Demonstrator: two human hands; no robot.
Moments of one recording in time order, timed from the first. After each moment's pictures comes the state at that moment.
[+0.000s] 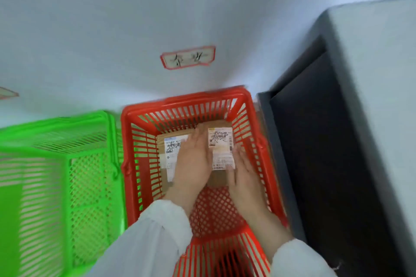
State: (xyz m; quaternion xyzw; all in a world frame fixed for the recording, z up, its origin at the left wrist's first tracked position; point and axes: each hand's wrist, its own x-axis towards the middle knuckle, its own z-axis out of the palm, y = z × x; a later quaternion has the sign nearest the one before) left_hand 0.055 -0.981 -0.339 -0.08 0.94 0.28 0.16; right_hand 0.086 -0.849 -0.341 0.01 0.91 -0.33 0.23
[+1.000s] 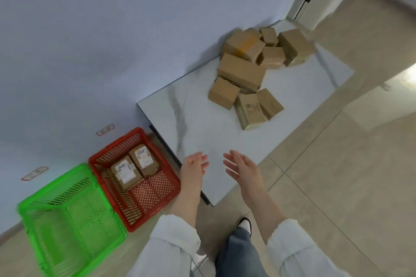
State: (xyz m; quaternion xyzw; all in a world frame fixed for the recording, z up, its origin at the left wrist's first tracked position) left_hand 0.283 -0.709 0.188 -0.29 0.61 0.68 0.30; right_hand 0.338 -0.600 0.216 0.44 0.55 -0.71 0.03
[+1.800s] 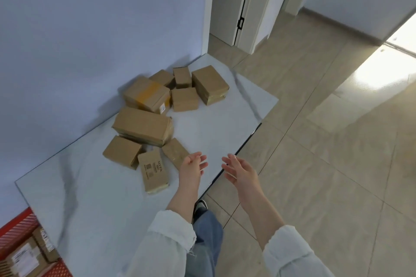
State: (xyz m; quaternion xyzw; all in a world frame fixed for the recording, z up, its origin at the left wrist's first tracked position) left_hand 0.227 -0.260 0.219 -0.16 0.65 0.67 0.31; right_hand 0.301 -0.165 0.237 0.46 0.50 -0.73 -0.07
